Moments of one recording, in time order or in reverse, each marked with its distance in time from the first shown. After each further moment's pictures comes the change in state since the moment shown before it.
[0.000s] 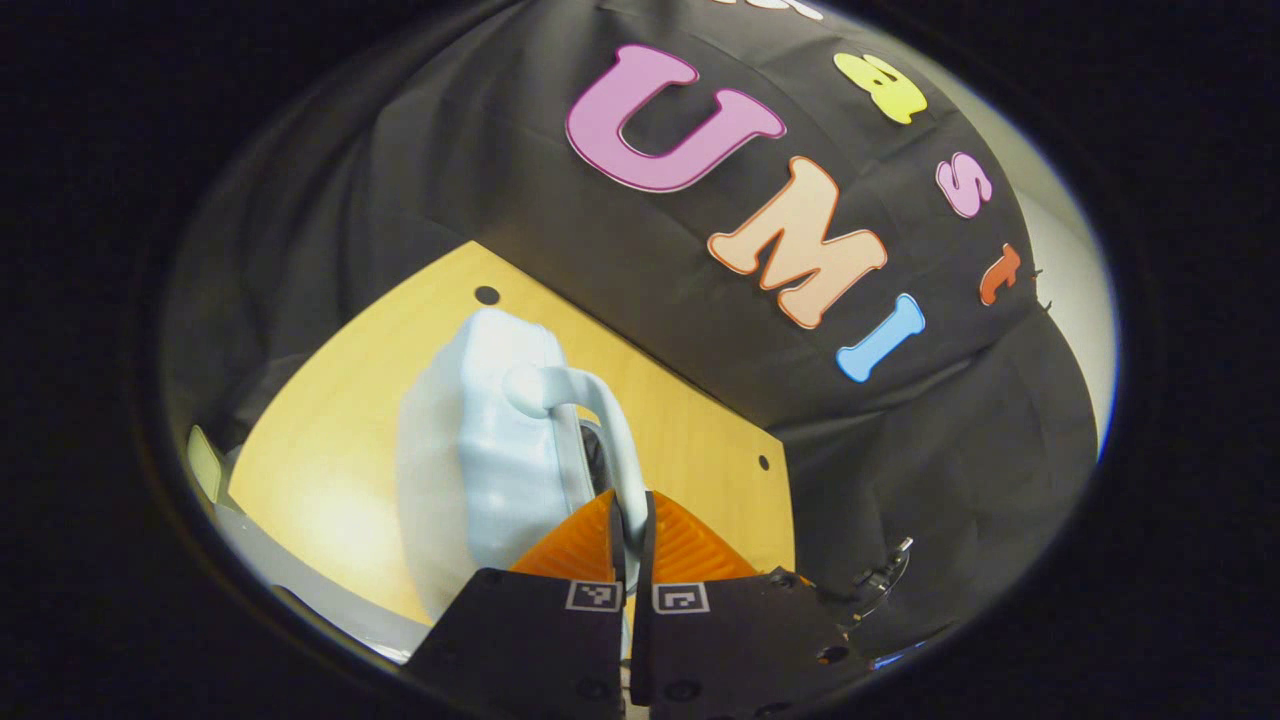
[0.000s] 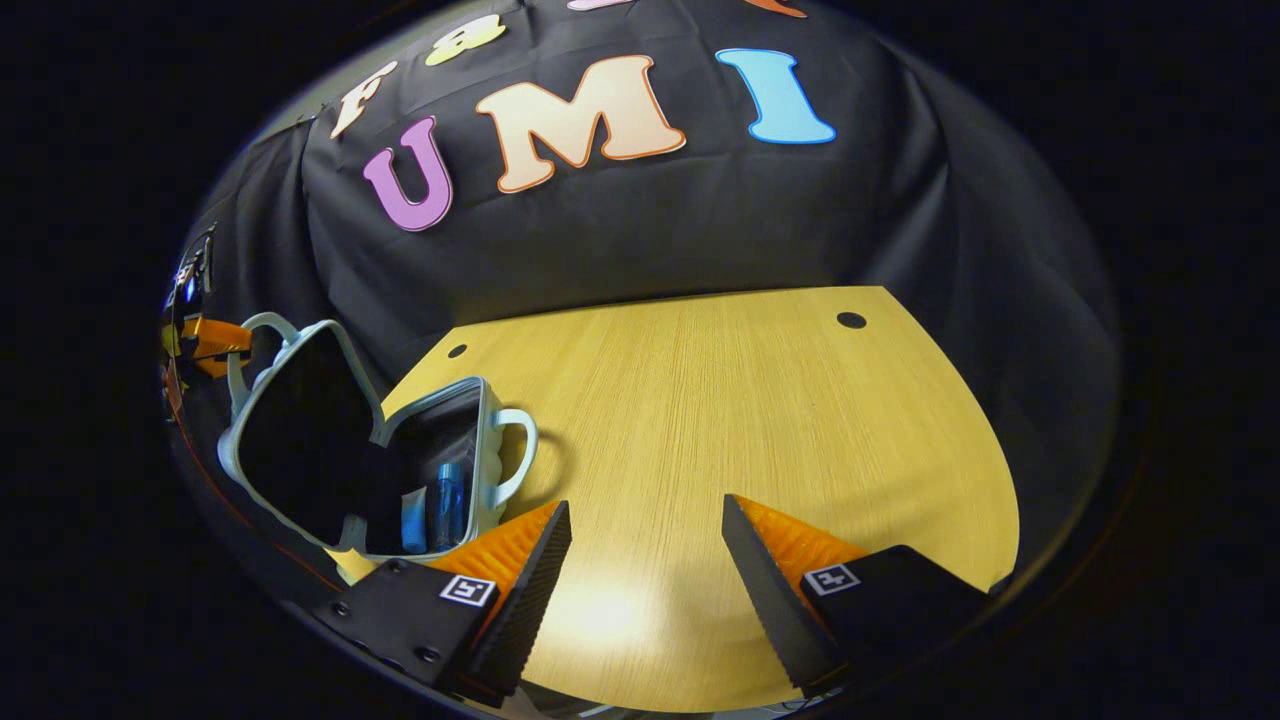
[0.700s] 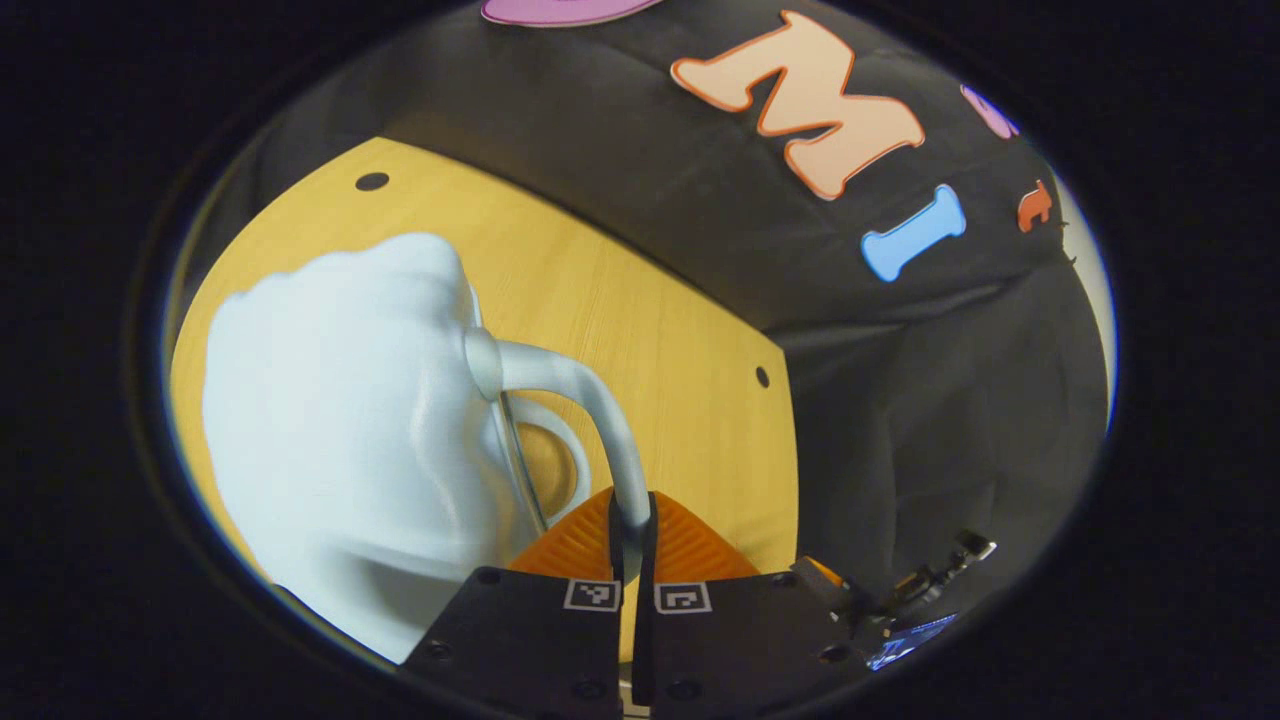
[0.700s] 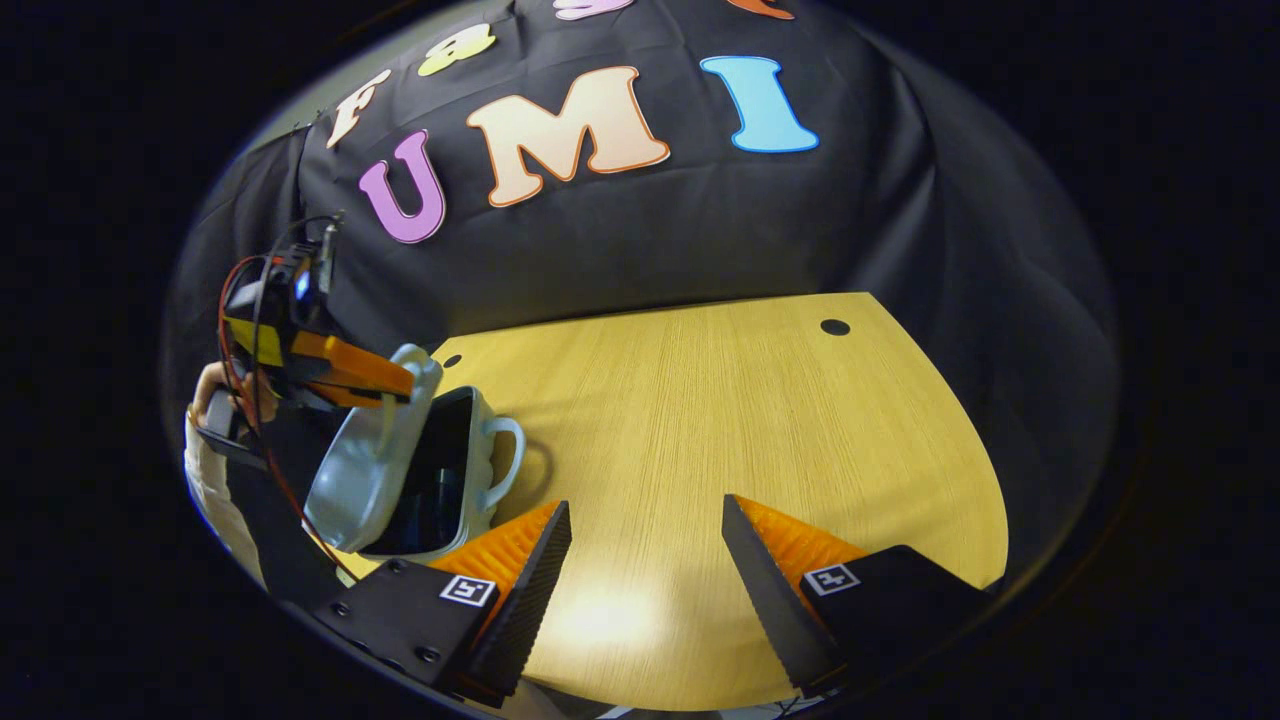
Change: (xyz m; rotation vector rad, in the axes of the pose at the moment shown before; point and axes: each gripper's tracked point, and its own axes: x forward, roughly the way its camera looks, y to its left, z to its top) left arm 0.188 -0.039 -0.114 0.027 0.353 0.019; right arm -0.013 -0.016 0.008 0.012 -0.027 -0.005
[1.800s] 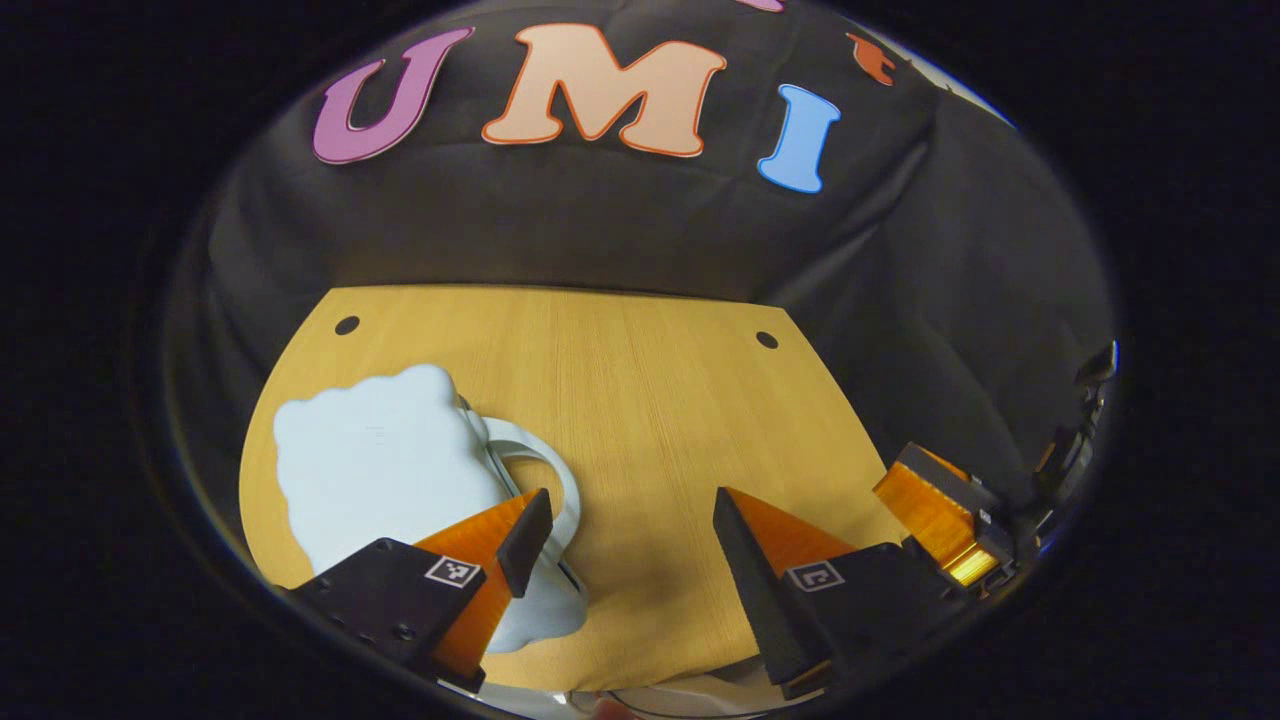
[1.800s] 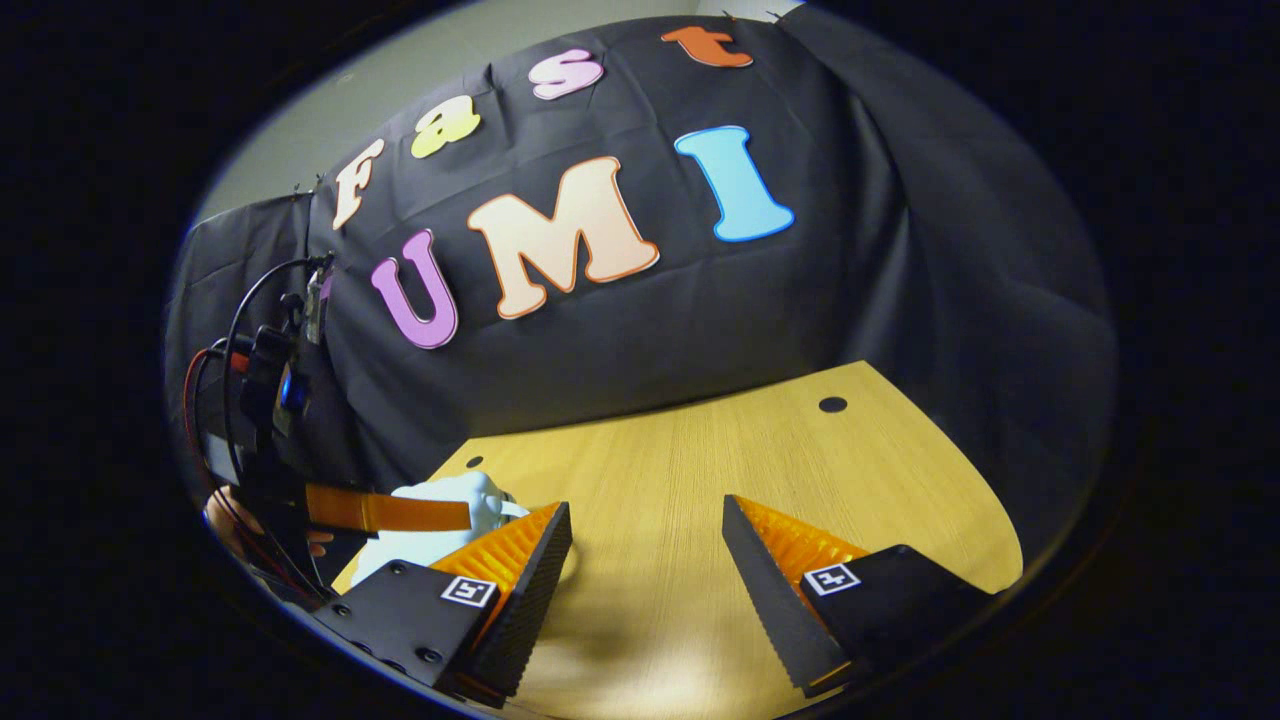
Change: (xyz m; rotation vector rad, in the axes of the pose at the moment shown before) left arm -0.032 -0.061 -0.053 0.483 -0.212 0.172; right arm -0.038 -0.008 0.078 0.107 -0.310 0.054
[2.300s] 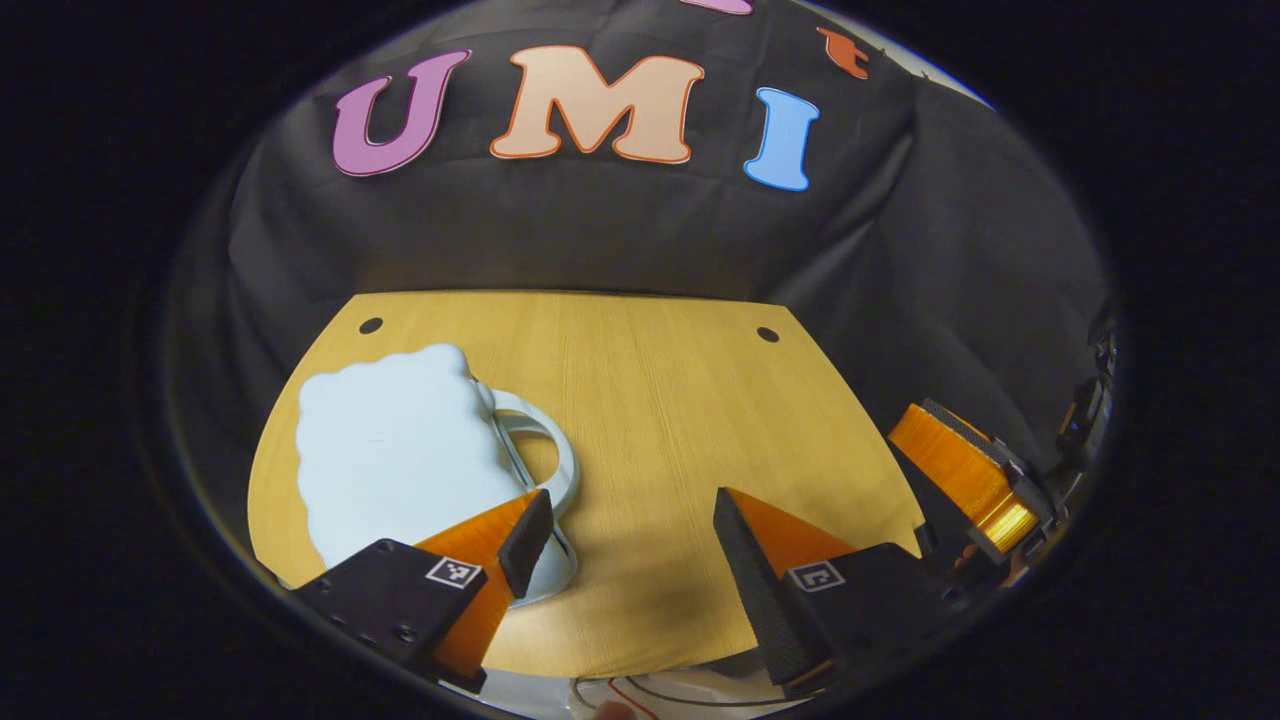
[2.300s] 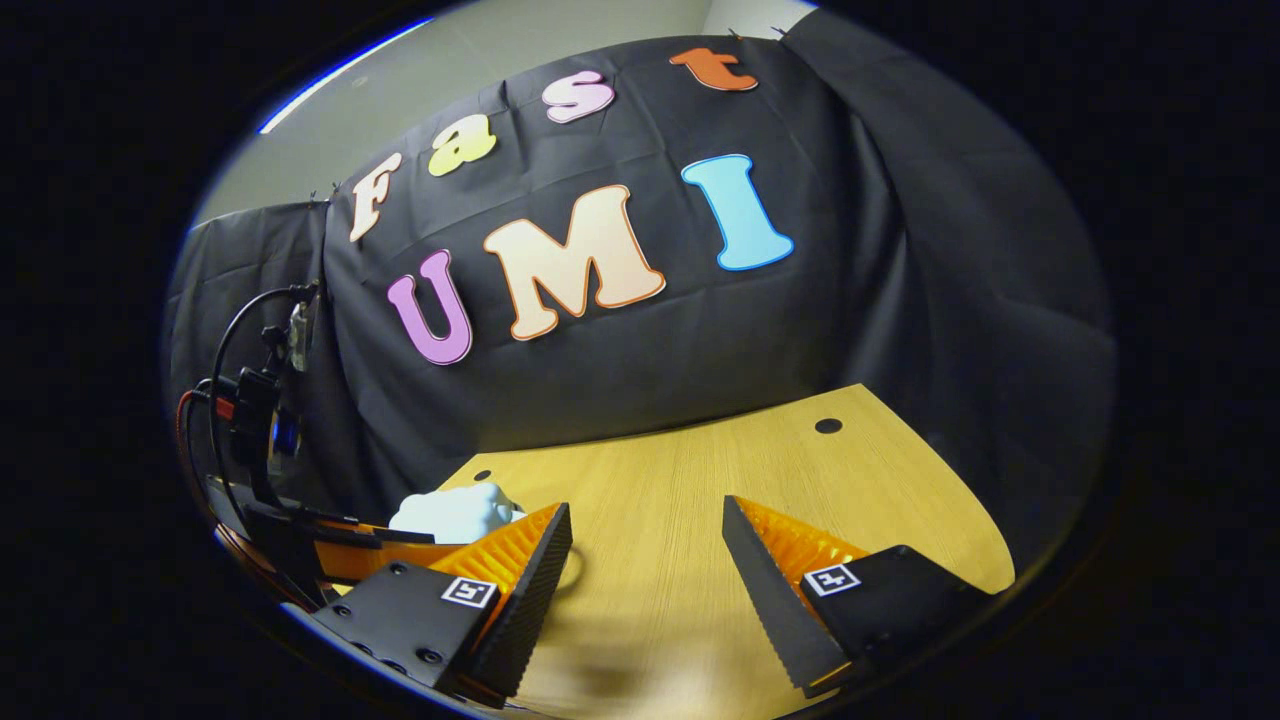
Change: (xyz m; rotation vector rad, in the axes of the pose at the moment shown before) left arm -0.026 -0.013 -0.036 0.005 -0.035 0.032; right arm -0.031 0.001 0.006 -0.023 -0.046 0.015
